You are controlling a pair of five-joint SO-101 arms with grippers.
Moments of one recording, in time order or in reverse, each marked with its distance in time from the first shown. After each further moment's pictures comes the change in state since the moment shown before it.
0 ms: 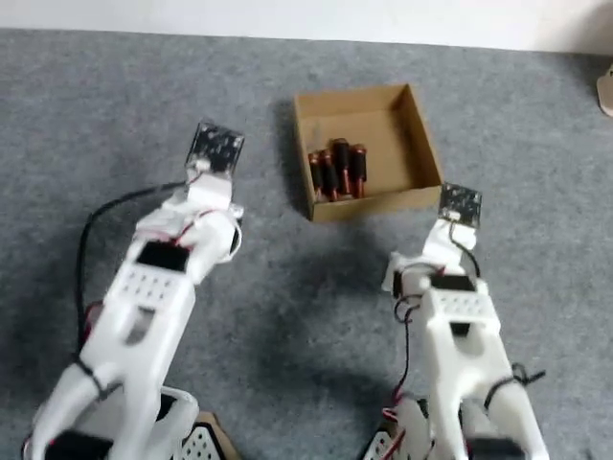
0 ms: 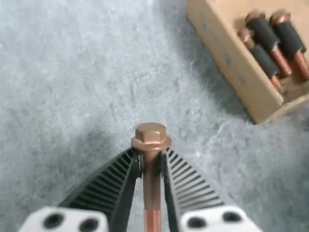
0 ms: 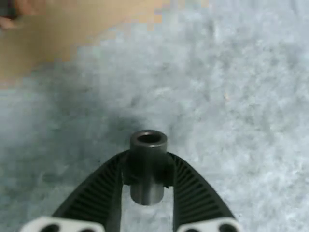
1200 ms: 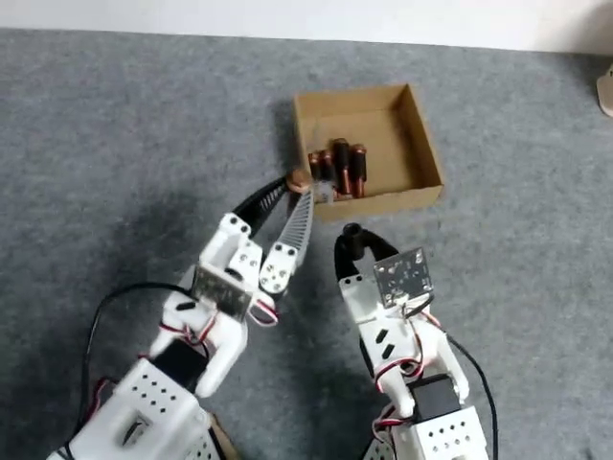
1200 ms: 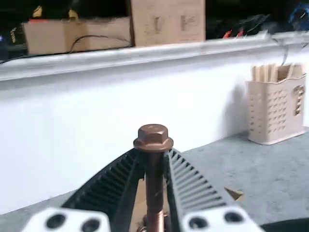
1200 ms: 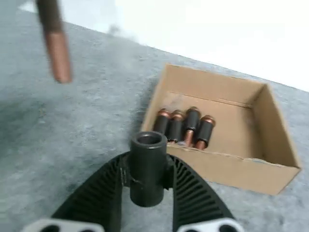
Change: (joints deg) left arm 23.0 -34.8 30.2 -48.0 -0.1; right arm -18.5 -65.8 29.5 -7.6 19.8
